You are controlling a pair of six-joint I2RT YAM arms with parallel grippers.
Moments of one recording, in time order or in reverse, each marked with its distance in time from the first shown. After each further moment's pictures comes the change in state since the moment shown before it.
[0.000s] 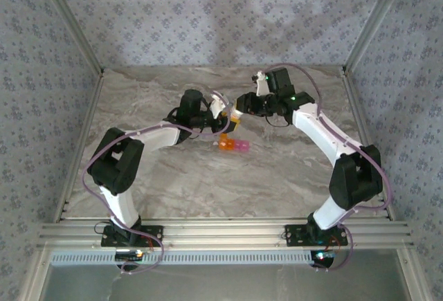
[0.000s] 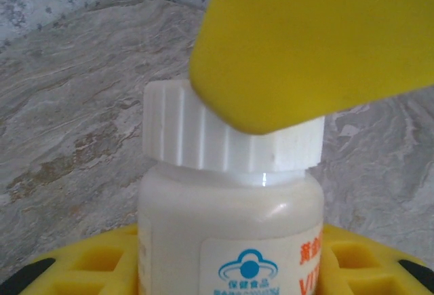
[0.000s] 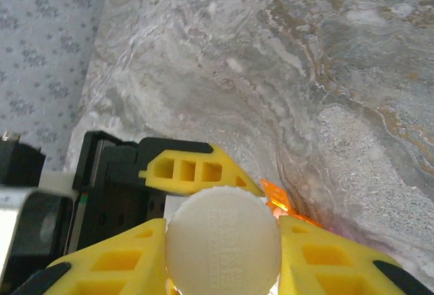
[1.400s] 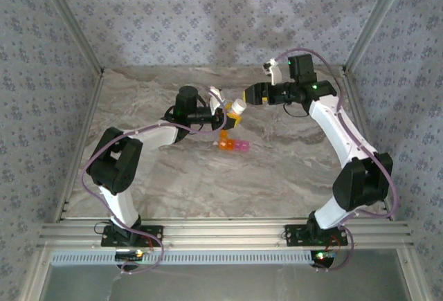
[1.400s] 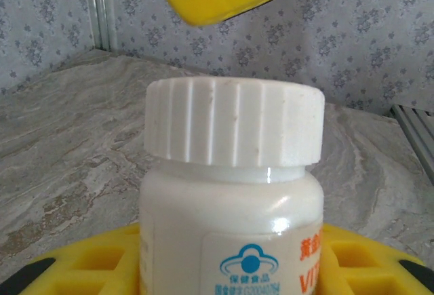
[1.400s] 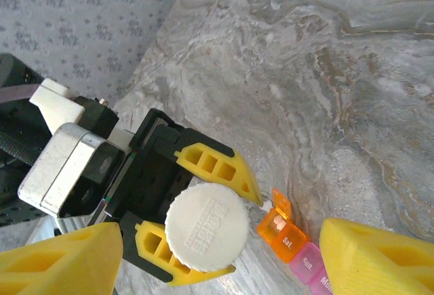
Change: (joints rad) left arm 0.029 0.000 0.000 0.153 0.184 -0.072; right arm -0.151 -0.024 0.153 -0.176 -0.283 -0.359
